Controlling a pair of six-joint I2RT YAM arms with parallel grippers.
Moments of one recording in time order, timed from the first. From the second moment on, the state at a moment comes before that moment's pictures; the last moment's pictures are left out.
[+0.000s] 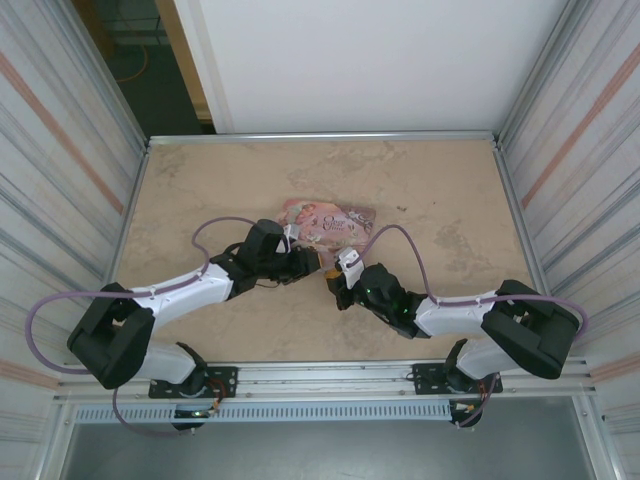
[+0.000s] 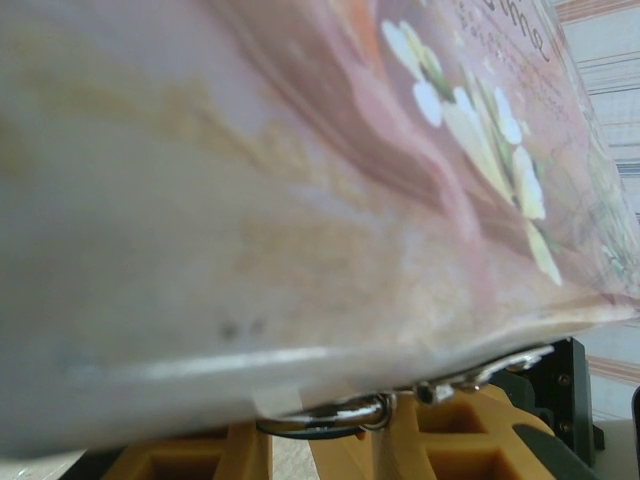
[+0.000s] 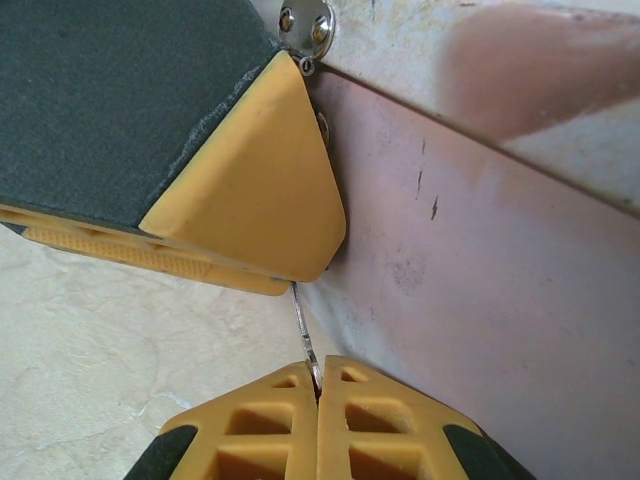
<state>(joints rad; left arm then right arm) -0.70 1.37 0.70 -0.01 0.40 -0.98 0.96 1.38 0.37 0.62 0.10 0.20</state>
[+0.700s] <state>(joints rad) -0.70 1.37 0.70 0.00 0.38 -0.99 0.90 1.39 0.37 0.66 -0.01 0.21</state>
